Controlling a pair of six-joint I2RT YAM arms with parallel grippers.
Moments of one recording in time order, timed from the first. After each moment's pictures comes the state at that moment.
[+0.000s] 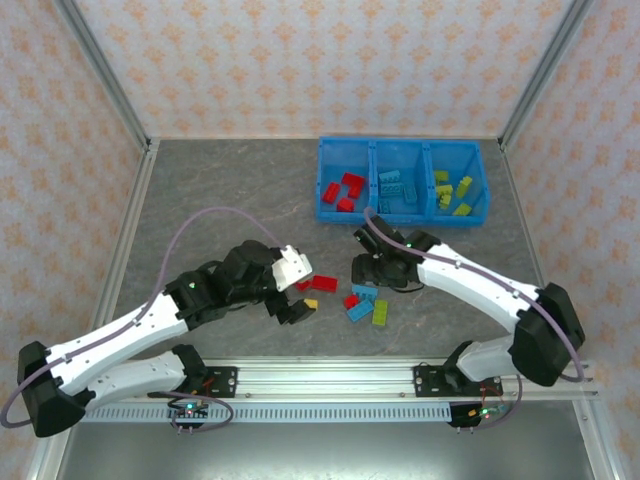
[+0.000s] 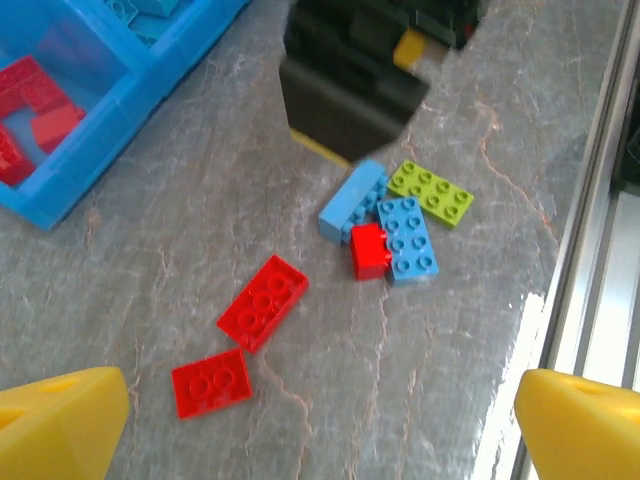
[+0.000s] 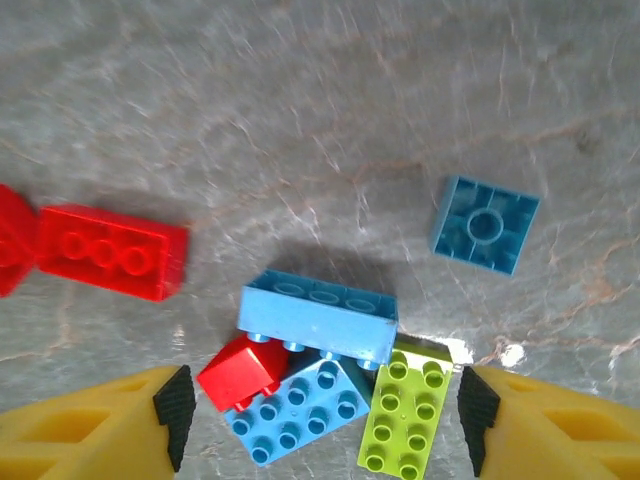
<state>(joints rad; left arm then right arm) -0.85 0.96 0.80 -0.51 0.11 0.16 0.76 1.37 0.98 -0.87 0.07 0.77</state>
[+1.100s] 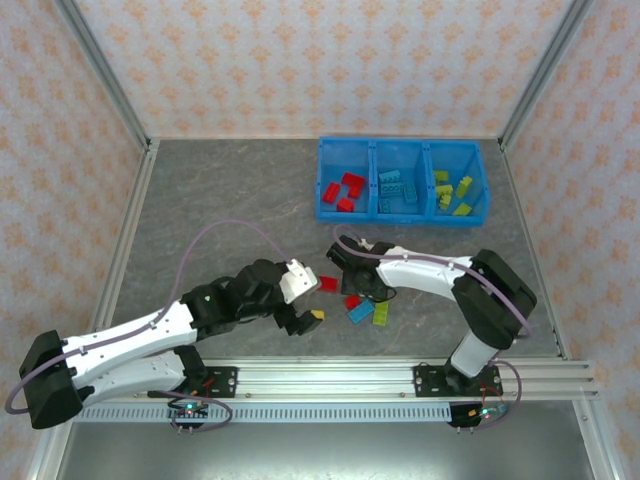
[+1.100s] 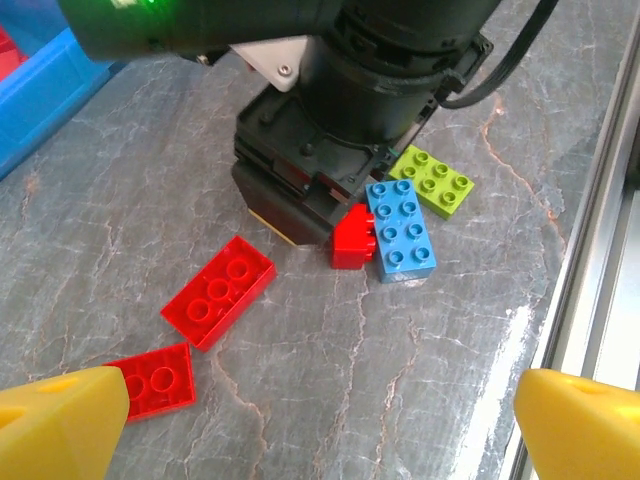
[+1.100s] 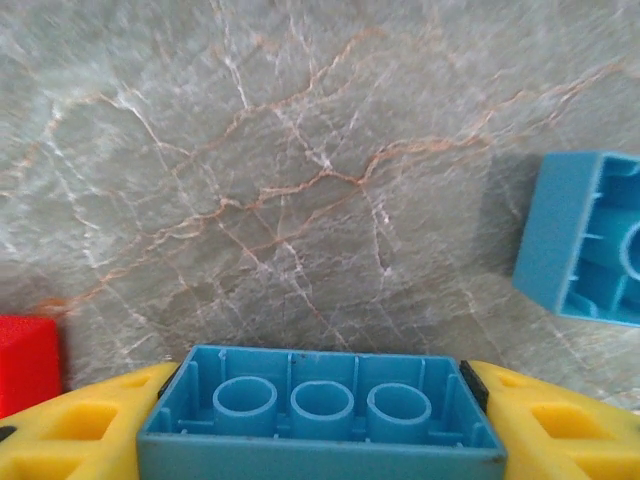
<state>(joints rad) -0.94 0.96 0.62 -0.33 0.05 0.05 0.84 1.63 0.95 -0.70 0.20 0.95</state>
